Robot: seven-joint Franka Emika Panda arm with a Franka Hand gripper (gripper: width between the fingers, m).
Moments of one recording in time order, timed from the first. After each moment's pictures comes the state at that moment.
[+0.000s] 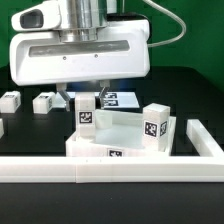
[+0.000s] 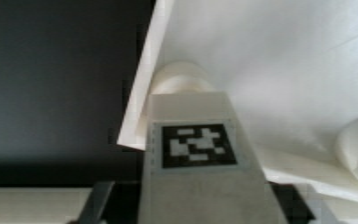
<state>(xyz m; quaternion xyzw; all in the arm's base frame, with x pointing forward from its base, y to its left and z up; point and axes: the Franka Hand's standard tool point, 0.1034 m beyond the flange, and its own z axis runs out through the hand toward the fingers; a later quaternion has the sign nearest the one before) 0.585 -0.046 0.080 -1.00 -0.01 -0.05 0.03</state>
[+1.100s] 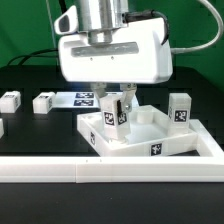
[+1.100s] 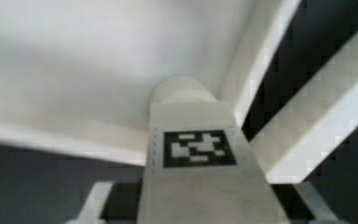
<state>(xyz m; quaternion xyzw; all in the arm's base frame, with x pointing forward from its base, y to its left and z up) 0.592 0.006 0.078 -0.88 0.46 -0.07 0.08</state>
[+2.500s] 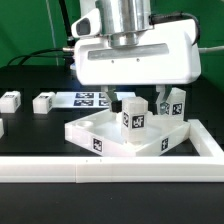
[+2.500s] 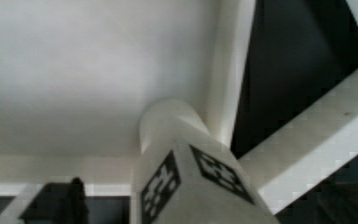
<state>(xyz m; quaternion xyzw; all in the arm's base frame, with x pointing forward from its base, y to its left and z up) 0.594 0.034 0.075 -0.95 0.29 -0.06 0.08</state>
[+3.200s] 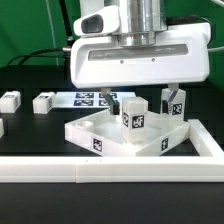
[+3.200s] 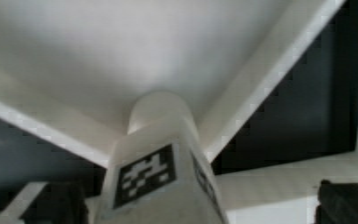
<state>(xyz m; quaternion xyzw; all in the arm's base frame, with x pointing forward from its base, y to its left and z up) 0.595 0.039 0.076 -1.00 0.01 -0.07 0.04</state>
